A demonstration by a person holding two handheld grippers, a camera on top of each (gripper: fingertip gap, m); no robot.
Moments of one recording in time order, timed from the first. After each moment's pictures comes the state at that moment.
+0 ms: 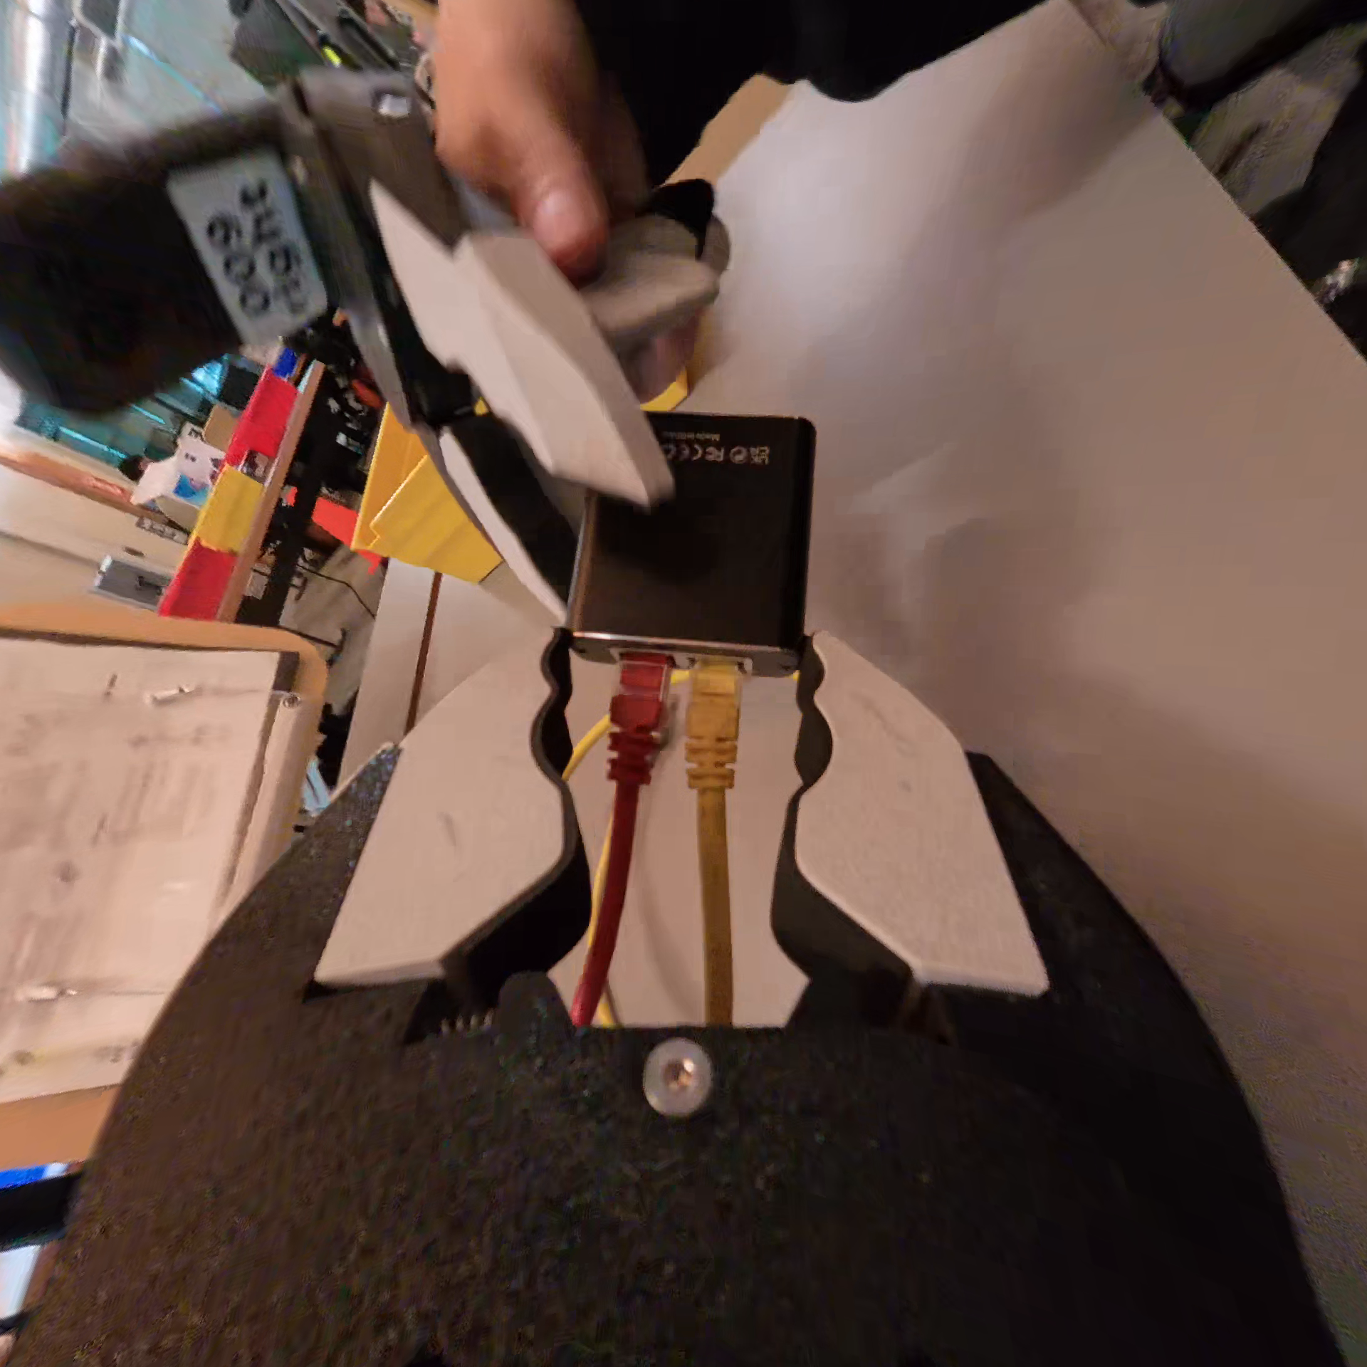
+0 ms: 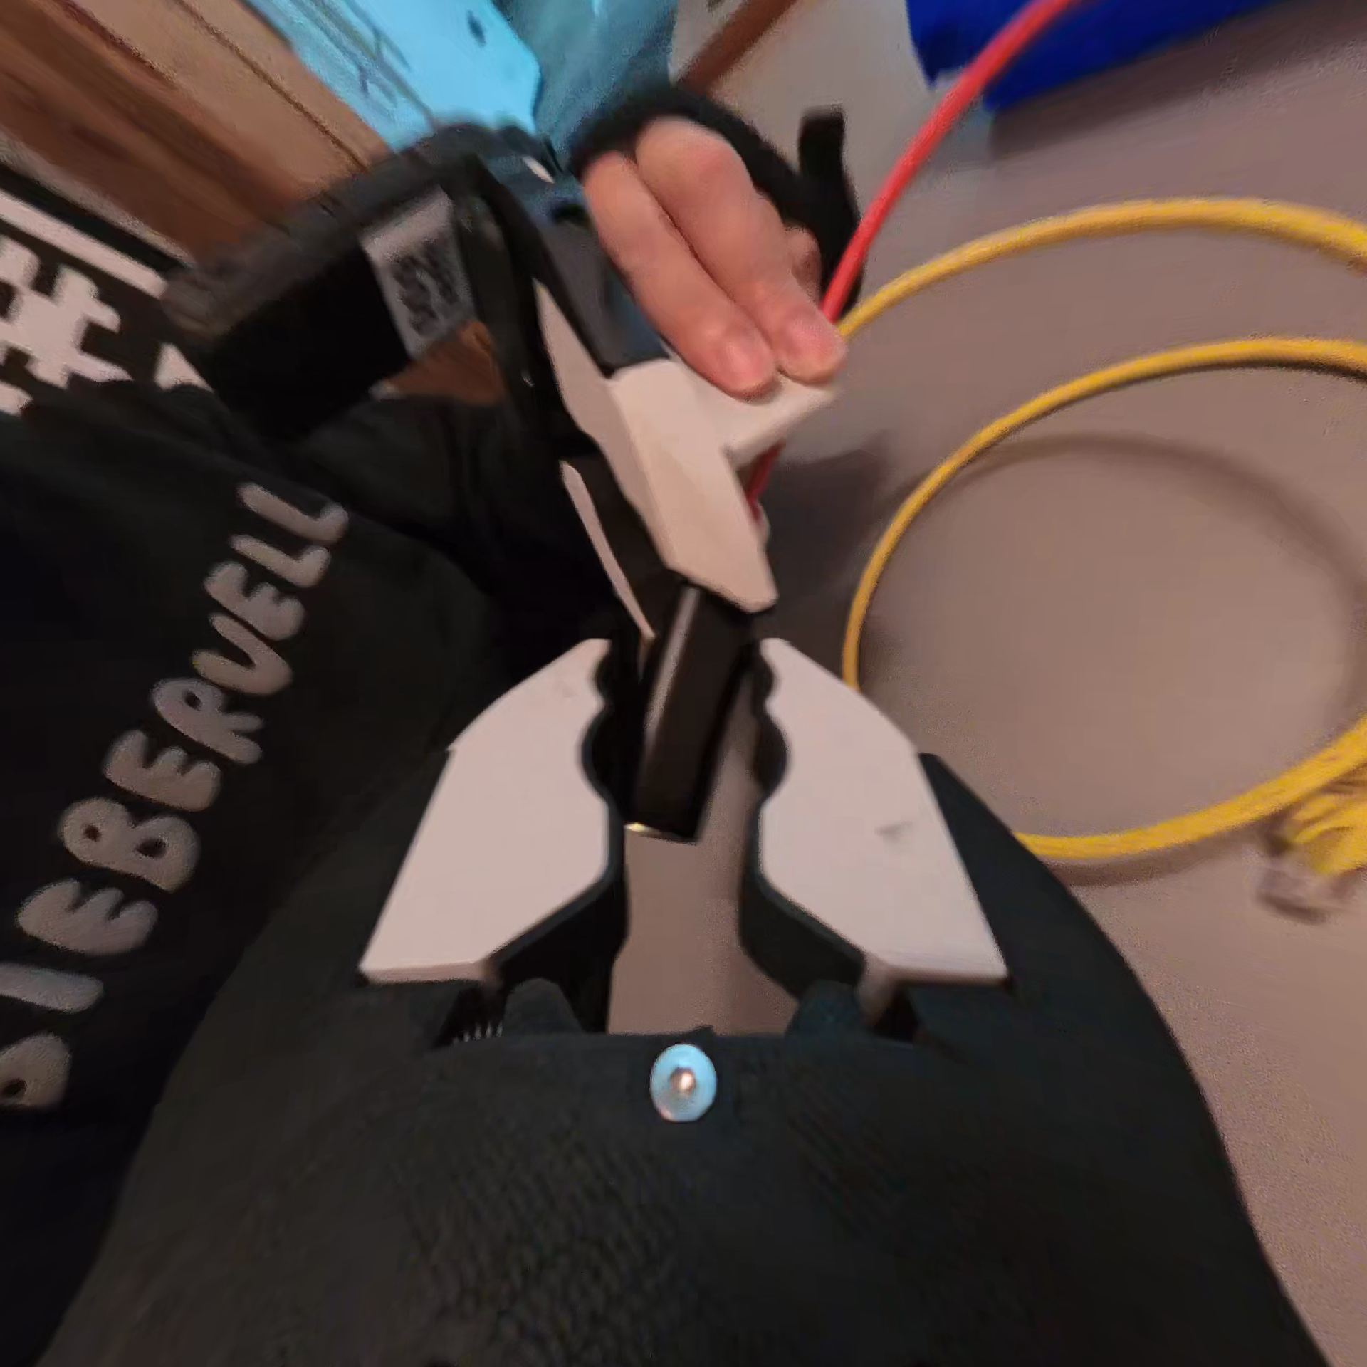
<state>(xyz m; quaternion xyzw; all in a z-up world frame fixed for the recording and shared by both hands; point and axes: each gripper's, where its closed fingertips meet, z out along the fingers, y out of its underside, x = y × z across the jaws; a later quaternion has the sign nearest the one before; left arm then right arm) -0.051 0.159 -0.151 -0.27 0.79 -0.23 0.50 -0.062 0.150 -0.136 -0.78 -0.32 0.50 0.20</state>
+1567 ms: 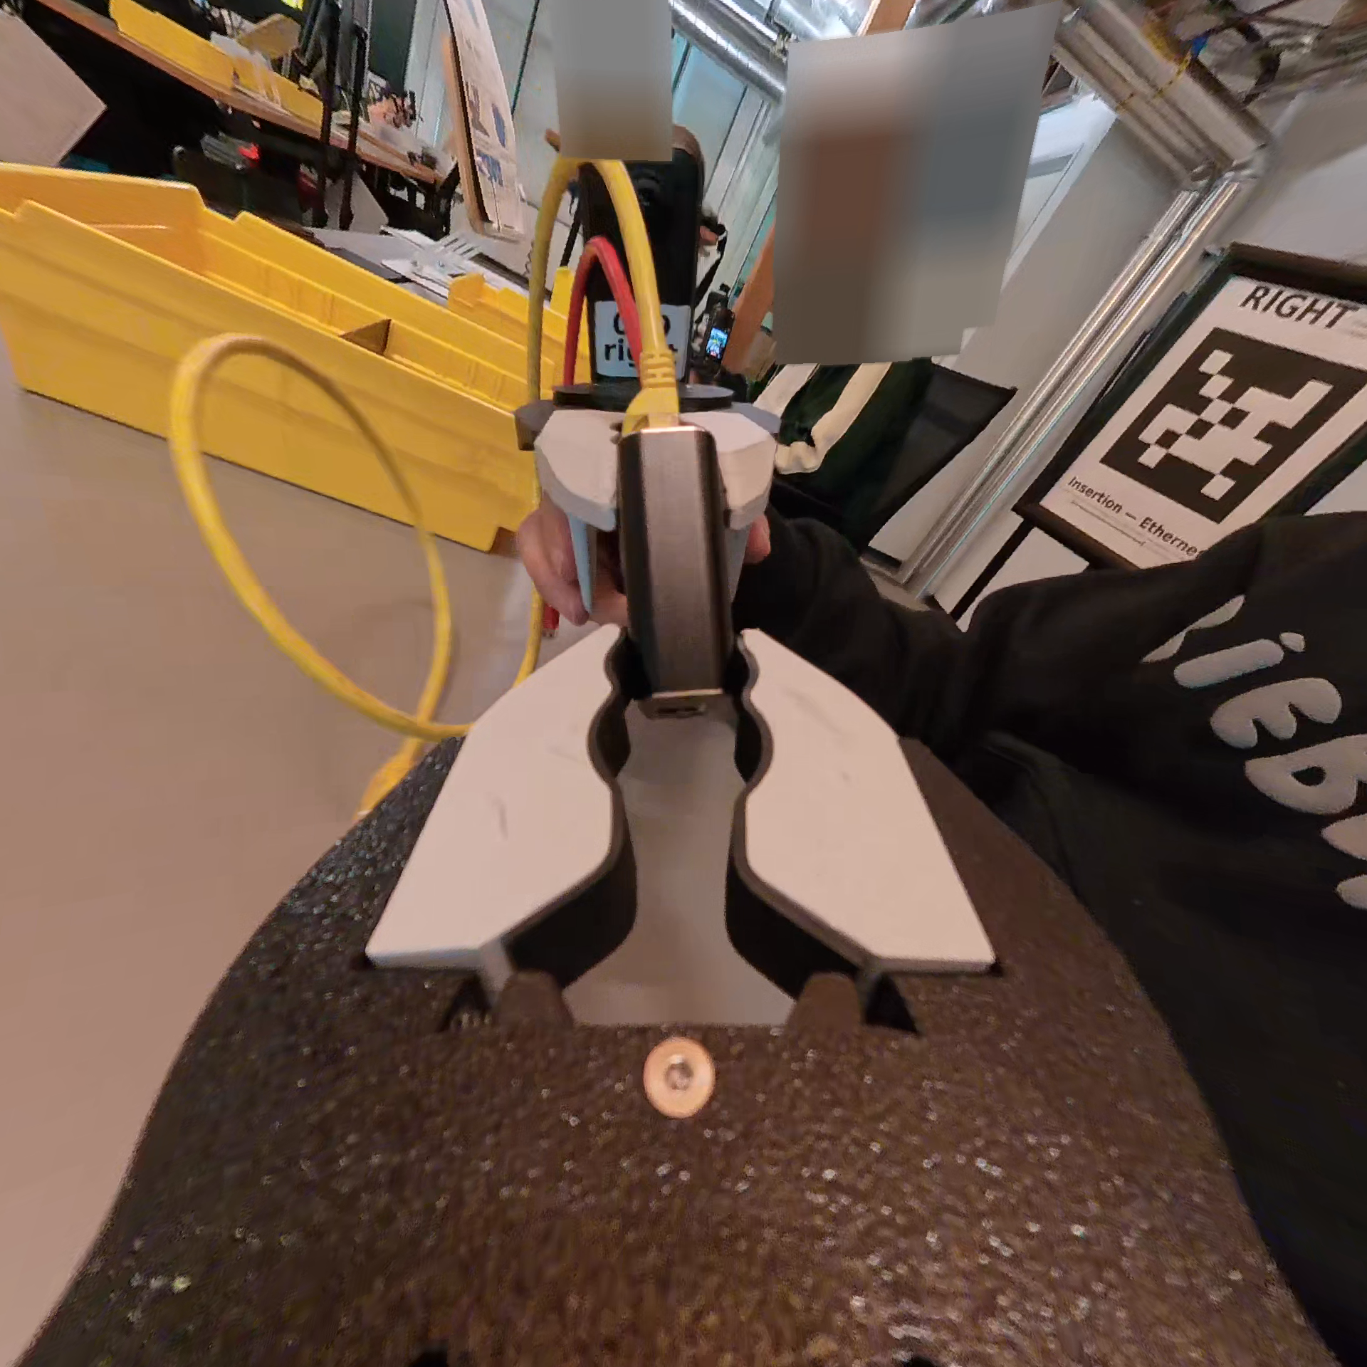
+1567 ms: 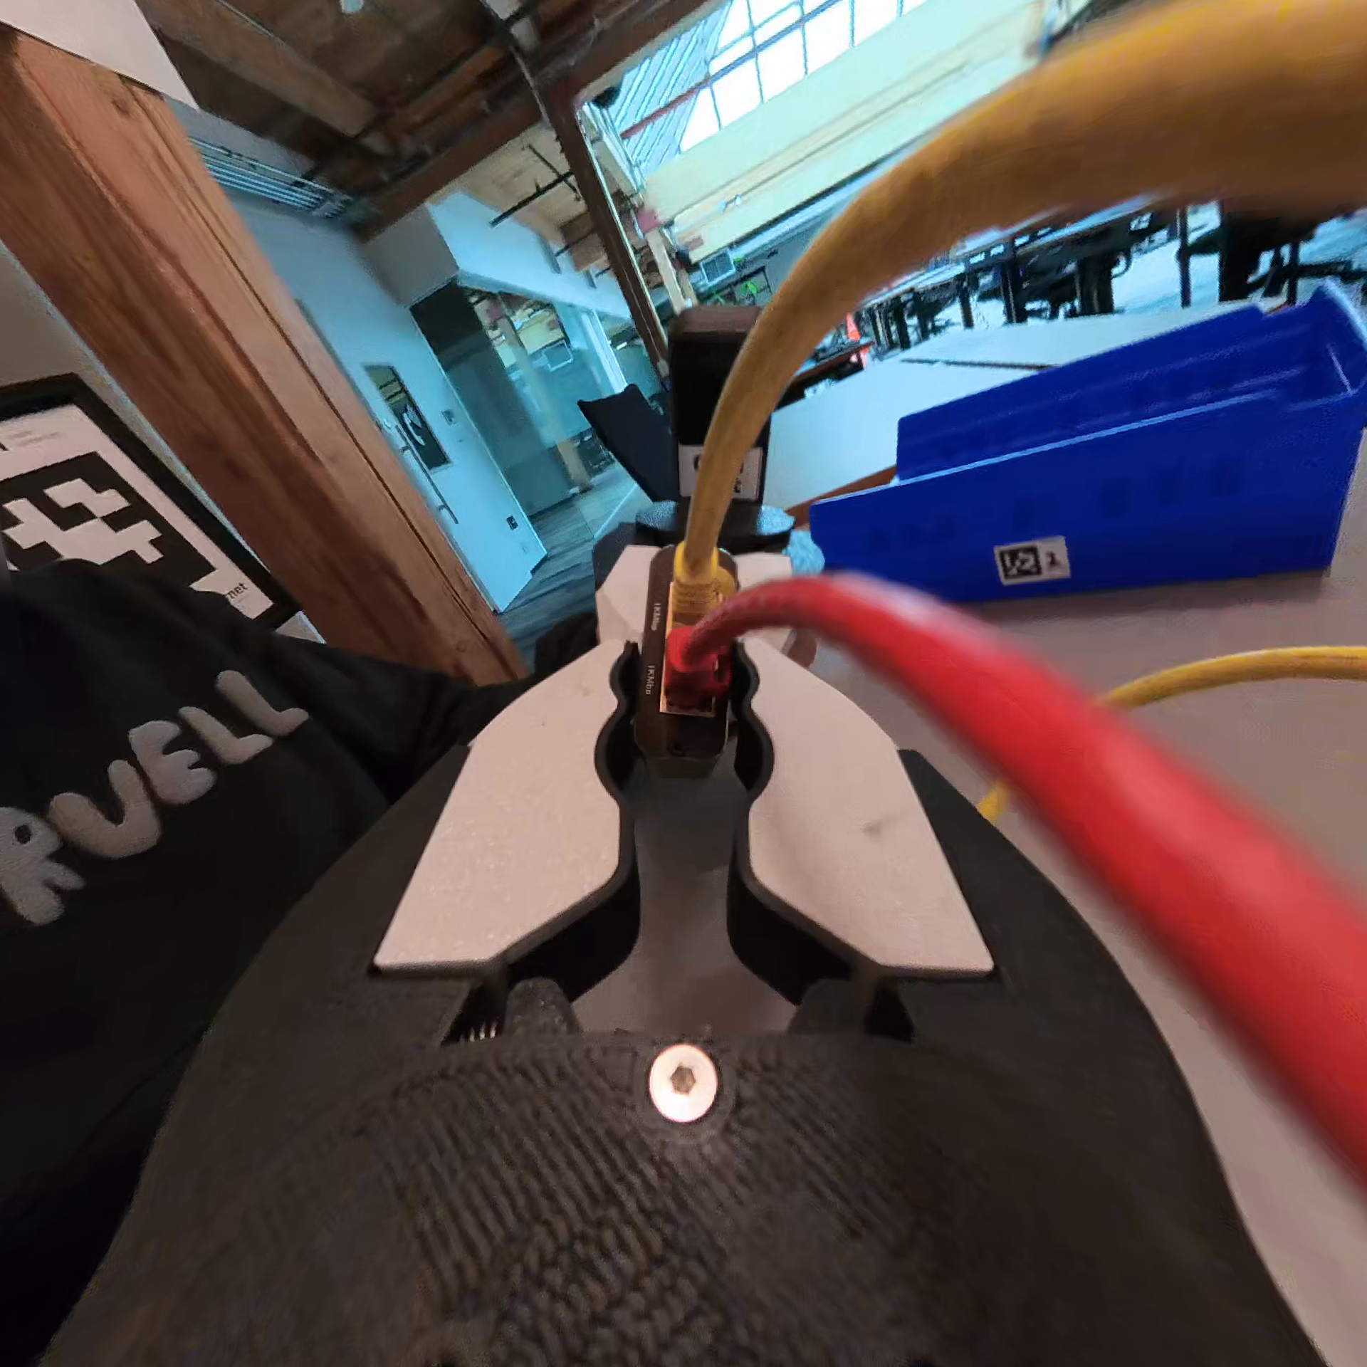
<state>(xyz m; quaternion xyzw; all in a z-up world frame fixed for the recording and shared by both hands) -0.061 0.164 -0.114 -0.49 0.53 -0.66 0.21 -0.048 0.171 -0.092 -0.63 -0.24 0.53 0.52</state>
